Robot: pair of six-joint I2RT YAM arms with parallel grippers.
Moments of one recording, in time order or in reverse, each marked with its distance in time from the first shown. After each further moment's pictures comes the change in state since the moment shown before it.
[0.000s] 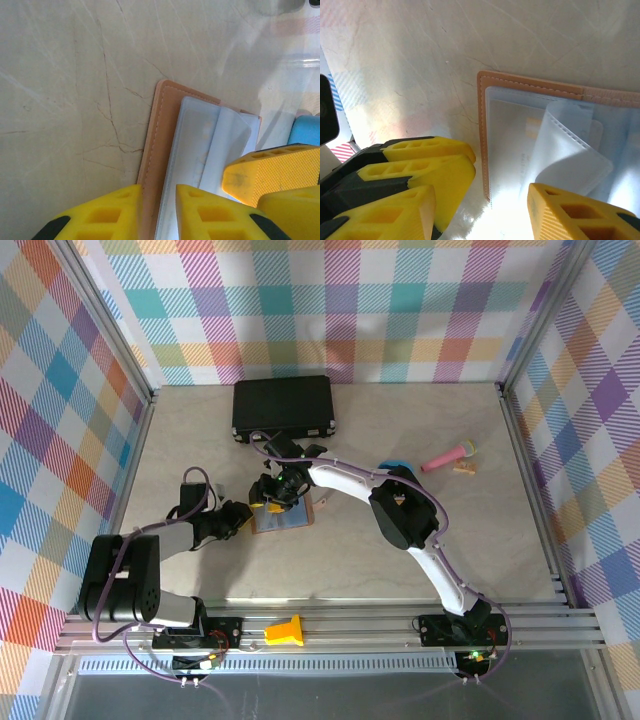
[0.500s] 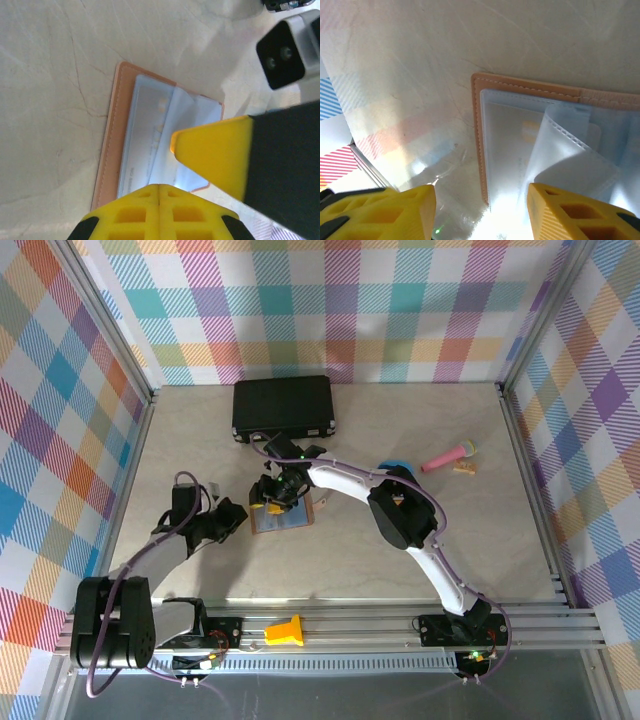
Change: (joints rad) left arm 0.000 -0.243 -0.023 -0.152 0.007 -0.035; right arm 0.000 0.016 0.001 0.005 0.000 0.022
